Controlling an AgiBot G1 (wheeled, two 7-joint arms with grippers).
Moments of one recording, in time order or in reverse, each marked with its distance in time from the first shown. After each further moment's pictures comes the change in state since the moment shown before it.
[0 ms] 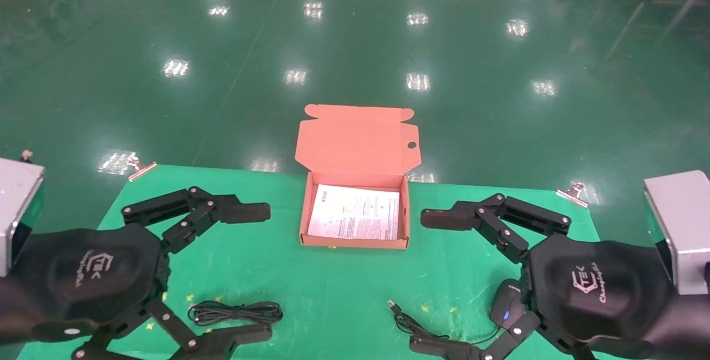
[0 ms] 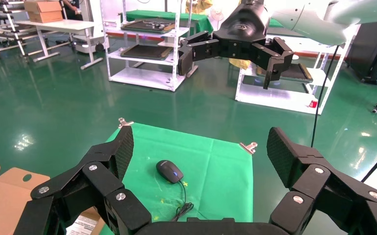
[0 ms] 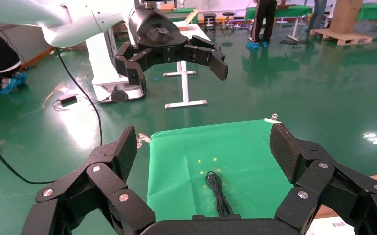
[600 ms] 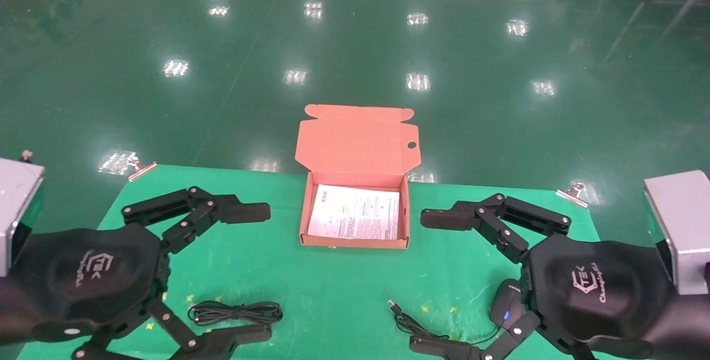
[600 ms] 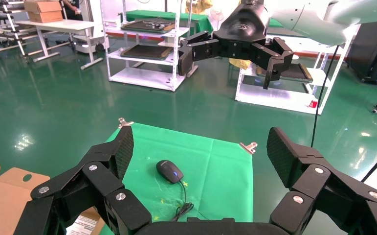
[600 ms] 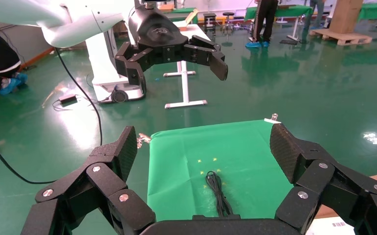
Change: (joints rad) left arm -0.003 0.000 0.004 0.000 0.009 -0.001 -0.002; right arm 0.001 0.000 0.000 0.000 -0.002 0.000 -0.002
